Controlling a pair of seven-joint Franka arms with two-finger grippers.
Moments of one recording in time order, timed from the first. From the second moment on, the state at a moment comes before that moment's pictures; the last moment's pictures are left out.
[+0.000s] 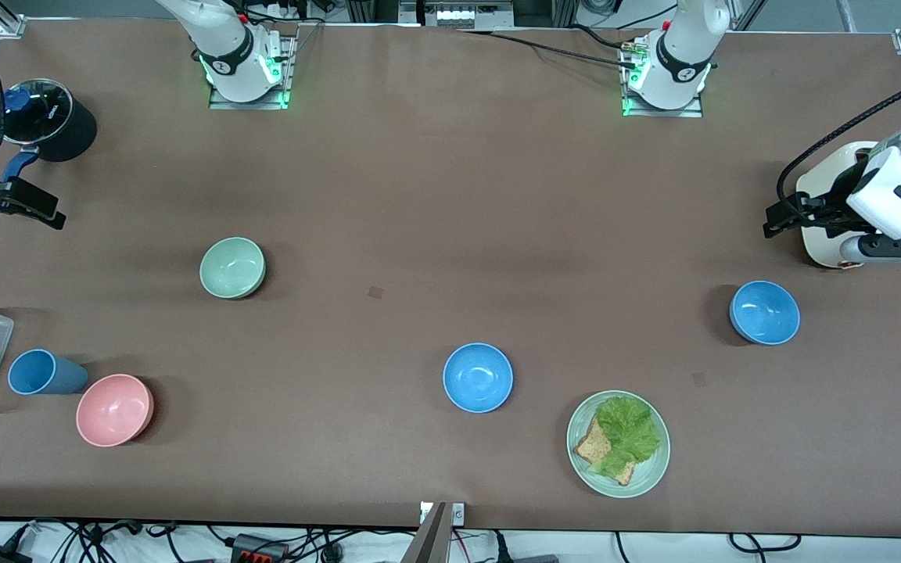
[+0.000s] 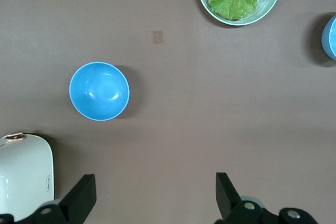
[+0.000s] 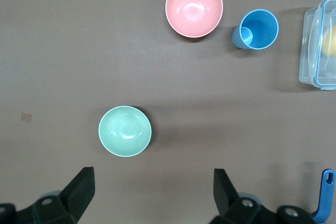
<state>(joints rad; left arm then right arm) 0.07 0.06 -0.08 -1.70 -0.04 1.71 -0.03 -0.02 0.08 -0.05 -1.57 0.00 1.66 -0.02</state>
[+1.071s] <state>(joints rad) 0.08 0.08 -0.08 -1.67 -0.04 1.71 -0.04 -0.01 0.21 -0.04 -1.66 0.00 1.74 -0.02</state>
